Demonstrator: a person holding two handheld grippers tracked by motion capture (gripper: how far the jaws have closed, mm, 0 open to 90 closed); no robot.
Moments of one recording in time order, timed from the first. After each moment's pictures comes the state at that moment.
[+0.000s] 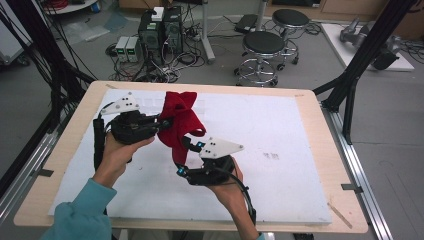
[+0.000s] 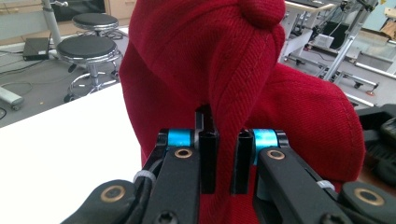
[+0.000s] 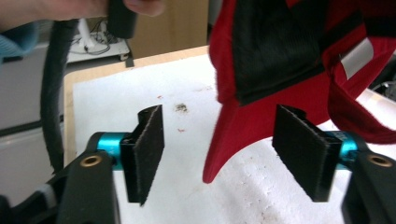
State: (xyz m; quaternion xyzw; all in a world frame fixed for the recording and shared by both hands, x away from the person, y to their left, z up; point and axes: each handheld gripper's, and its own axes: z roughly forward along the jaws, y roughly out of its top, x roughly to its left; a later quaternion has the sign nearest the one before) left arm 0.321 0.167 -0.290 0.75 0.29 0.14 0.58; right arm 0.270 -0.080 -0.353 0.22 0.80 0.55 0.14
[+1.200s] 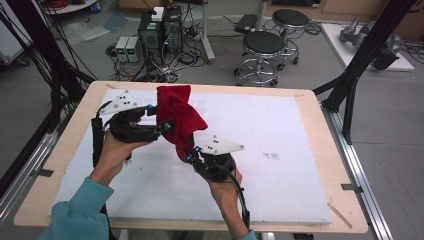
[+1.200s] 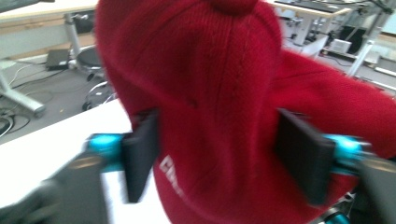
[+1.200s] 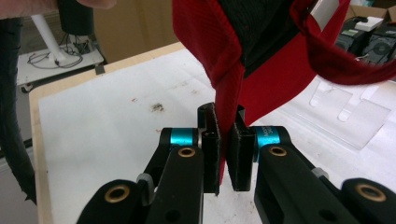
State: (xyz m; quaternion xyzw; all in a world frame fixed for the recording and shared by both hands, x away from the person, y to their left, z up) left arm 0.327 0.173 -0.292 0.74 0.30 0.18 0.58; right arm 0.275 -0.081 -0.362 0.28 0.77 0.54 0.16
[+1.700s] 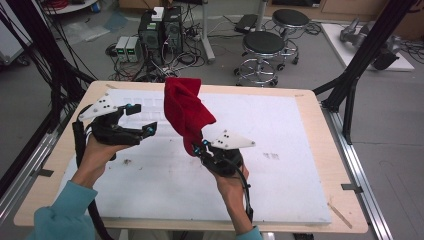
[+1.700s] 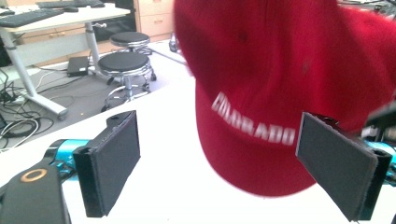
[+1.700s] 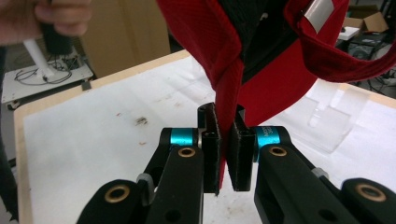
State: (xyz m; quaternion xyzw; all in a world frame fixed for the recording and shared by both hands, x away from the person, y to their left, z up) left arm 0.324 0.221 -0.310 0.73 0.30 0.20 0.59; right arm 0.284 -0.100 -0.354 0.30 0.75 0.56 0.17
